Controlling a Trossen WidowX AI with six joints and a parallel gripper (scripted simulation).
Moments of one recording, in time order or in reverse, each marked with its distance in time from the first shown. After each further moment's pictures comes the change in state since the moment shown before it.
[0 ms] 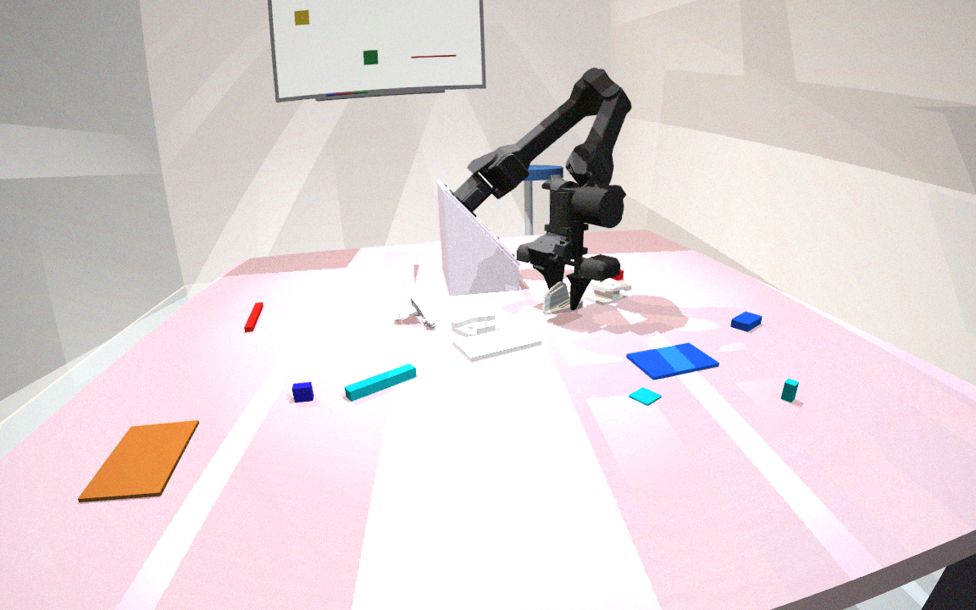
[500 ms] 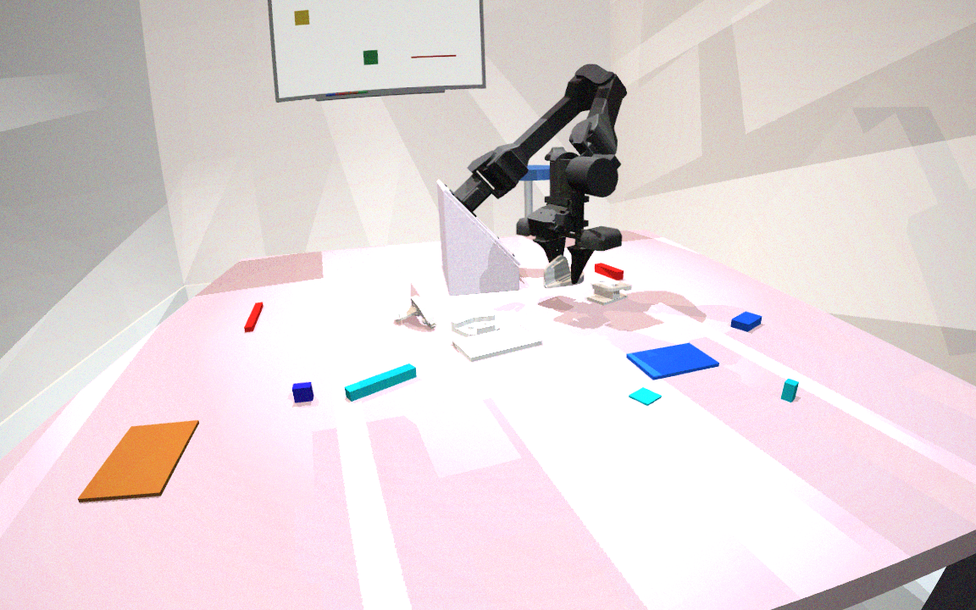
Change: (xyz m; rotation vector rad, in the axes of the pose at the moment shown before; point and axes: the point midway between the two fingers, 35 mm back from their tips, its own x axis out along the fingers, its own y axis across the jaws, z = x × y) arm -0.047 0.000 0.000 0.001 -0.002 0.002
